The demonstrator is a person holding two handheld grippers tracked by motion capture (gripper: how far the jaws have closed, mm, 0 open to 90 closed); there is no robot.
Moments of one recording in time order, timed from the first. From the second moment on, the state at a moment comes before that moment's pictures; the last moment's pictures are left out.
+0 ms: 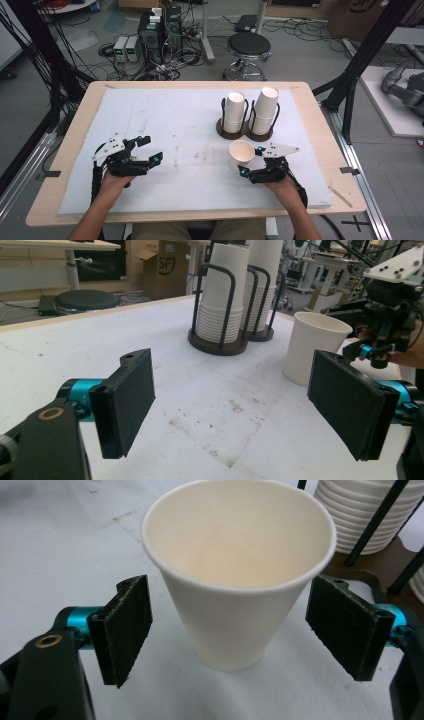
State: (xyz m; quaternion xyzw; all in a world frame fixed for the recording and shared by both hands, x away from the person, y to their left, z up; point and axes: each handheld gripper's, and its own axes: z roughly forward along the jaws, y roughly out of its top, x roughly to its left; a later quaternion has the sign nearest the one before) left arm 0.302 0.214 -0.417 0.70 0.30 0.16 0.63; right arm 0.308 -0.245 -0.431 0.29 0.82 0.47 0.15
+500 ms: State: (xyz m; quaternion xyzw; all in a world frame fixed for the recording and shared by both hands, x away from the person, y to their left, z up) left arm 0.305 0.215 -0.412 0.68 0.30 0.16 0.65; right arm 0.282 -0.302 -0.409 0.36 0.76 0.50 0.21
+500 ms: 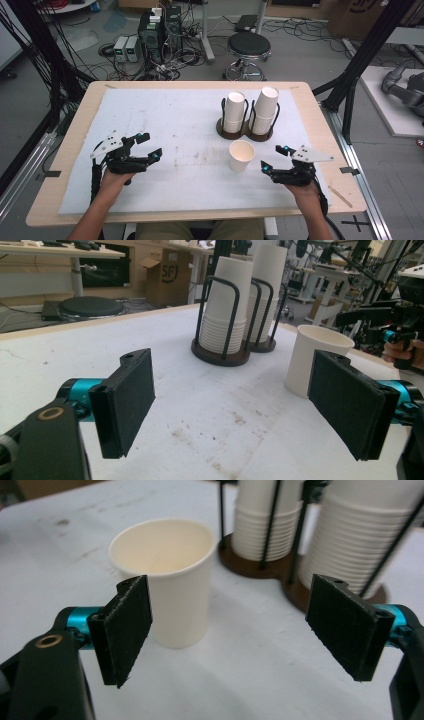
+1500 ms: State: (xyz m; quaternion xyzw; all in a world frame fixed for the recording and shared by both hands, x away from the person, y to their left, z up) left arm 0.296 0.223 -0.408 0.68 0.30 0.17 0.65; right arm 0.272 -0.313 -0.395 0.38 0.74 0.50 0.24
